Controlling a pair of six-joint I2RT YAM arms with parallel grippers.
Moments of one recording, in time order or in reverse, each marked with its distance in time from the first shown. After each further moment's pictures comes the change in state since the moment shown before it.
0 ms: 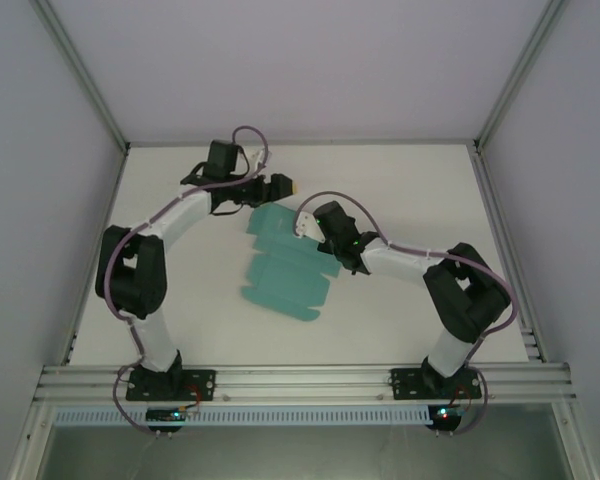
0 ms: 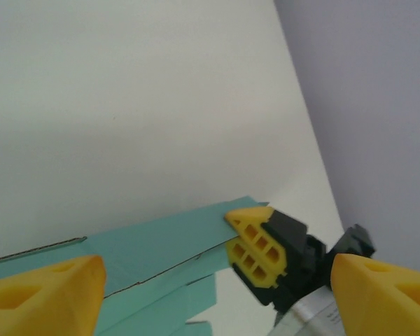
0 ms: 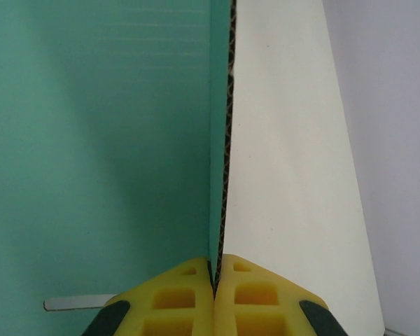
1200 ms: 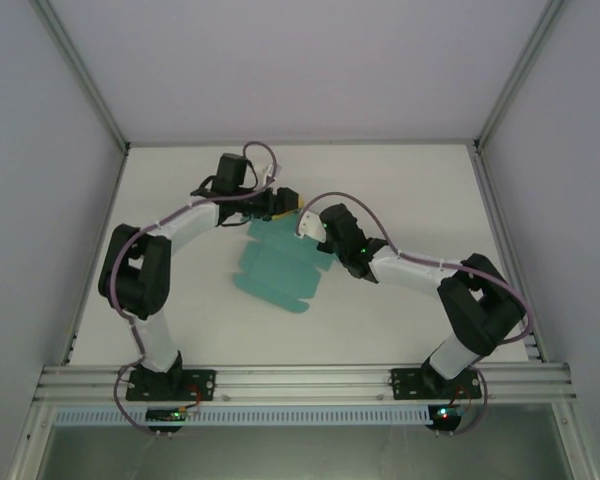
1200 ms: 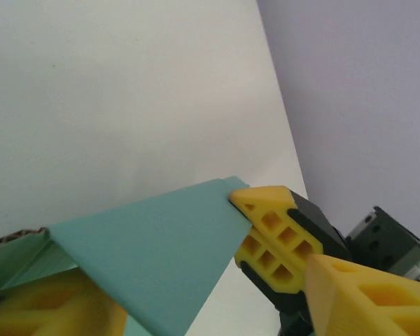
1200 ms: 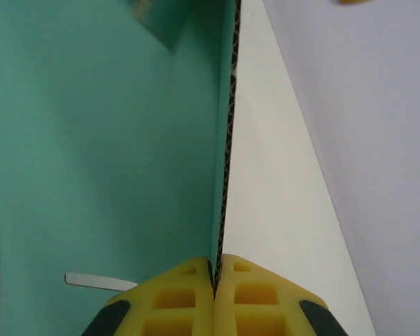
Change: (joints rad) left arm -0.048 -0.011 -0.139 0.161 0.074 -0.100; right arm 0.013 -0.098 -0.082 0.119 -0.030 0.013
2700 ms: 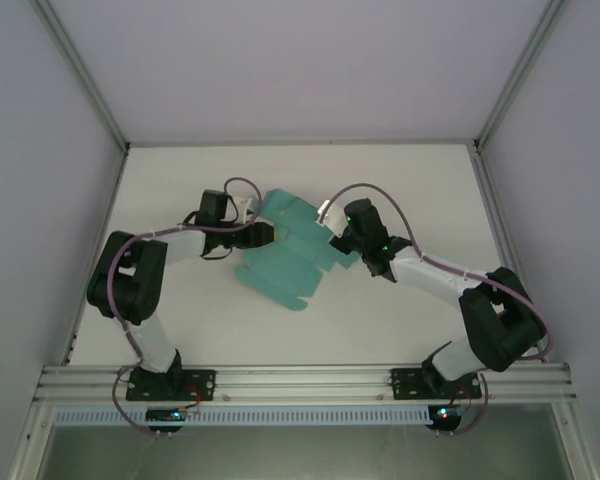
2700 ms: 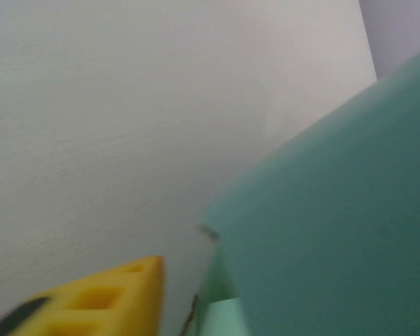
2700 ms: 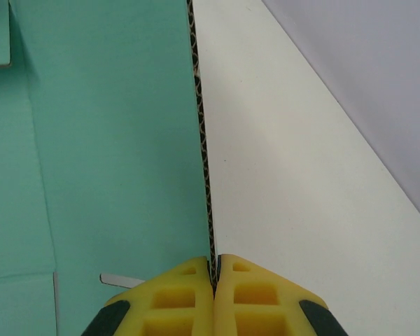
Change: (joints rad) left arm 0.090 -0.048 -0.363 0.231 -0.073 0.154; right arm -0.113 -0.119 -0.063 -0.045 -0.229 0.241
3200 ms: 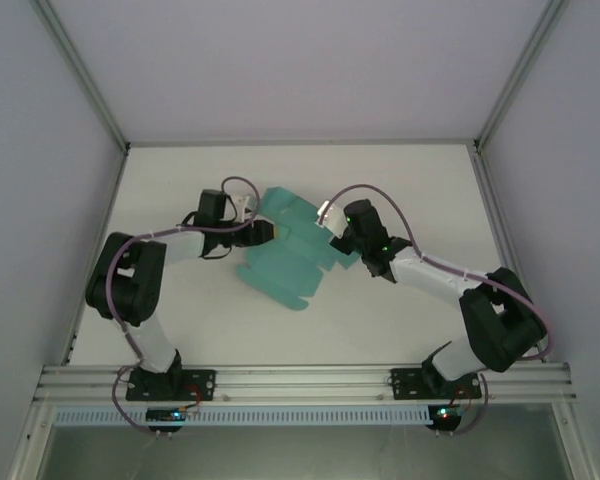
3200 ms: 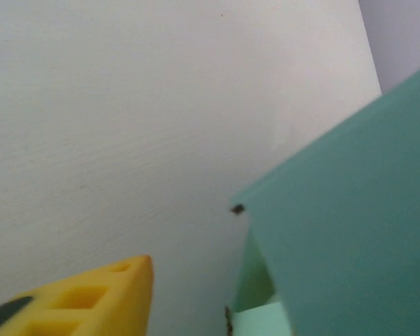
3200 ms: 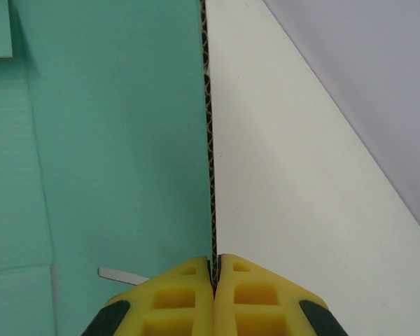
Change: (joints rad) left arm 0.003 -0.022 -0.020 0.026 -0.047 -0.020; right arm 0.005 -0.005 0.000 -0.011 0.030 -0.040
